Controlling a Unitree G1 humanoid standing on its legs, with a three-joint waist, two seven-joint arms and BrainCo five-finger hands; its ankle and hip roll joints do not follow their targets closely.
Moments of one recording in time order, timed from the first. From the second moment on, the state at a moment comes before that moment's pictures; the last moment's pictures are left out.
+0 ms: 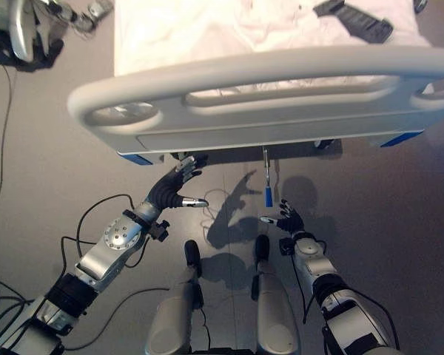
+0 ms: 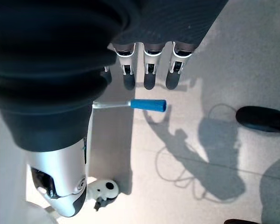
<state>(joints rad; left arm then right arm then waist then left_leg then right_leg) -0.45 0.62 -0.49 0.02 -0.36 -0.24 -0.03 -0.47 -0.37 0.36 0.77 0.44 -0.12 -0.11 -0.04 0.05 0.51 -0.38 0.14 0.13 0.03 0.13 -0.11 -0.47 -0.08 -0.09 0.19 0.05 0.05</state>
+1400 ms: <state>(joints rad) -0.55 0.66 -0.43 -0.28 -0.43 -0.26 0.09 -0.87 -0.46 0.41 0.71 0.81 -0.16 -0.20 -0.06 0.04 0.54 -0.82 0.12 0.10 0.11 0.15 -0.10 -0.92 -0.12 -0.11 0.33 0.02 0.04</state>
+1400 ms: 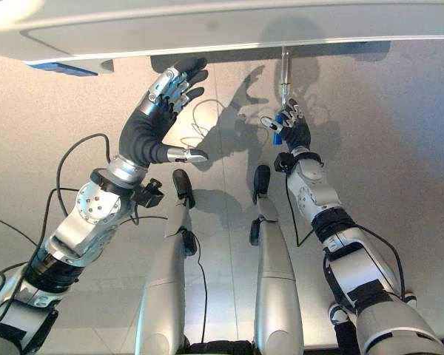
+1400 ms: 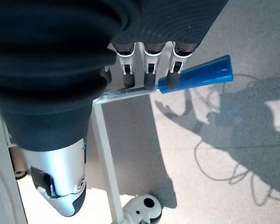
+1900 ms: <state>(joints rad) -0.56 0.64 -0.43 -0.30 -0.46 -0.27 0.10 -1.04 -0.46 0.43 1.17 0.79 -0.09 -0.16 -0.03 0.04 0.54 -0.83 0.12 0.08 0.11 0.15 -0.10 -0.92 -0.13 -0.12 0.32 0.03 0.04</state>
